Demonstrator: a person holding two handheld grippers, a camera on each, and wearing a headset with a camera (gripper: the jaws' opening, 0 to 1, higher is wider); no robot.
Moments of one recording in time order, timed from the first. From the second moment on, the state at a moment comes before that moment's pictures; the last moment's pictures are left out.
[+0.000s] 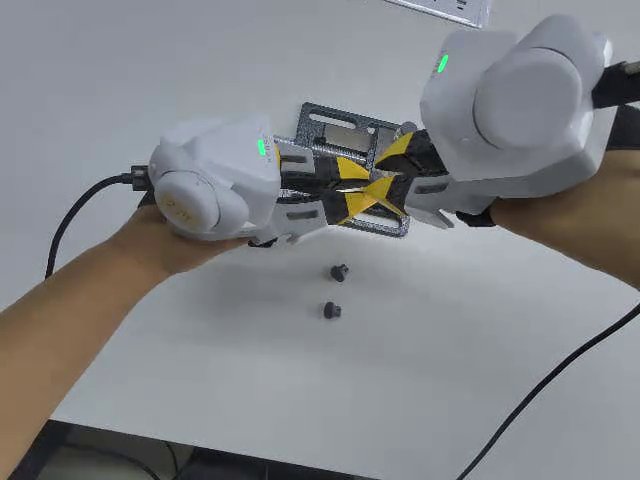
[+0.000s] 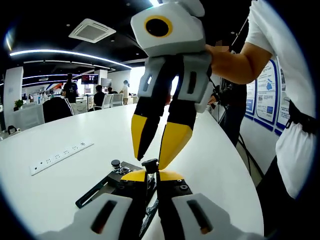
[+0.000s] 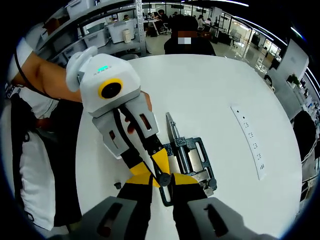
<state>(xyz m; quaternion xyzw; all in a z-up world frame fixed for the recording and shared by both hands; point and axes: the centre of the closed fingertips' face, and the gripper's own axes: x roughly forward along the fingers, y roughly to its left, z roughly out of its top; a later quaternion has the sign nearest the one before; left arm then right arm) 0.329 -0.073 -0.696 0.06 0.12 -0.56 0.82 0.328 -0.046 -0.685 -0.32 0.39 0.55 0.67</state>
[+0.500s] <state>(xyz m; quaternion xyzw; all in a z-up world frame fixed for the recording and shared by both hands) 0.324 -0.072 -0.692 0.07 0.10 -0.57 0.81 0.323 -0.055 -0.681 -0.30 0.41 0.57 0.65</state>
